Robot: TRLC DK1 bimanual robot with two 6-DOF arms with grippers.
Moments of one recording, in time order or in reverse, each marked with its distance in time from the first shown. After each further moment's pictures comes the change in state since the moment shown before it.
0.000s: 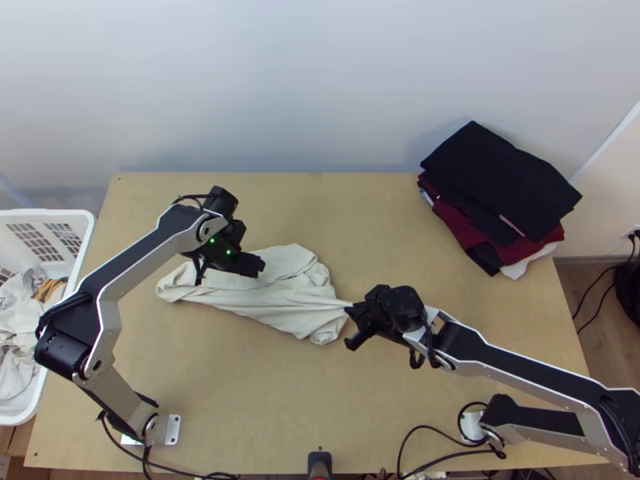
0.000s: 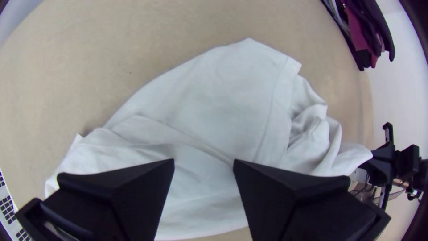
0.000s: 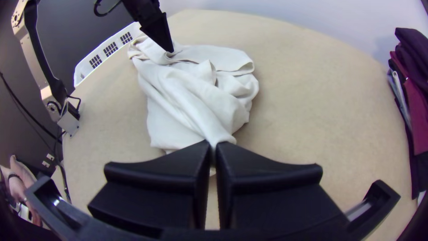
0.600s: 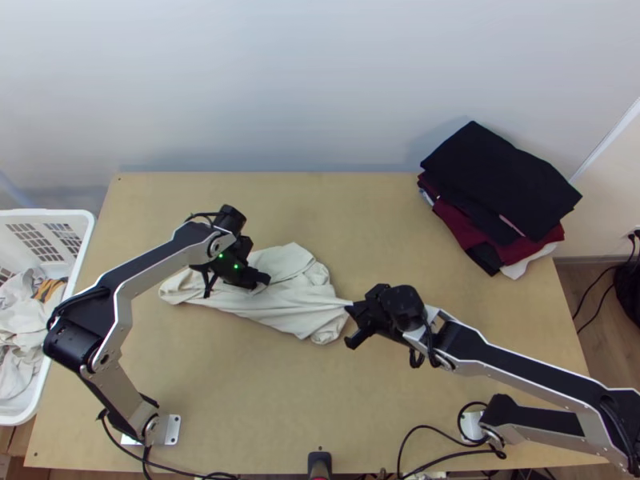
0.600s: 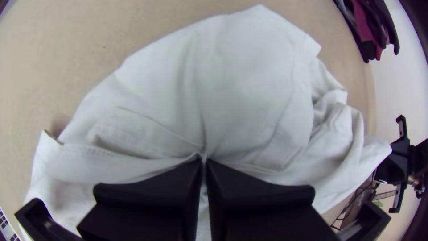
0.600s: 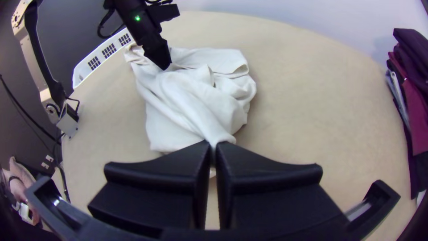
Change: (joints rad) left arm -0.010 0.031 -0.135 0.149 0.035 -0.011; right arm -0.013 0.000 0.010 -0.004 0.008 0.000
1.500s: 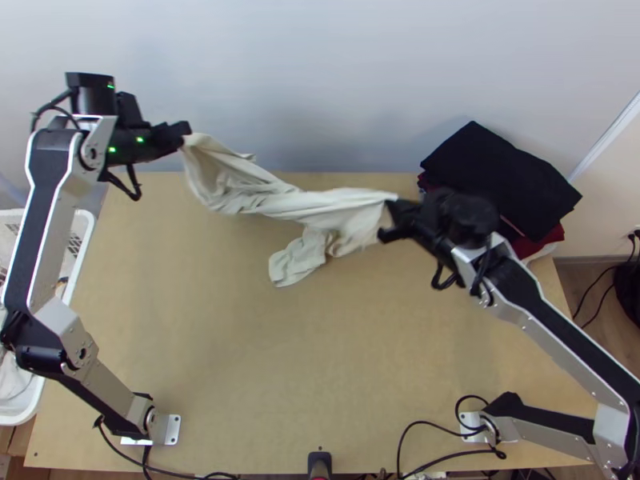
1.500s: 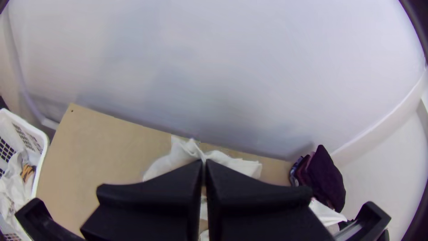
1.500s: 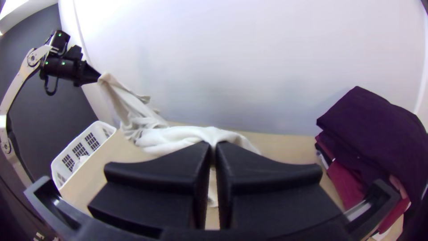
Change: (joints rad) left arm 0.317 -0.049 0.850 -0.195 -0.074 -0.301; right arm -0.359 0.004 0.448 -0.103 0.017 -0.001
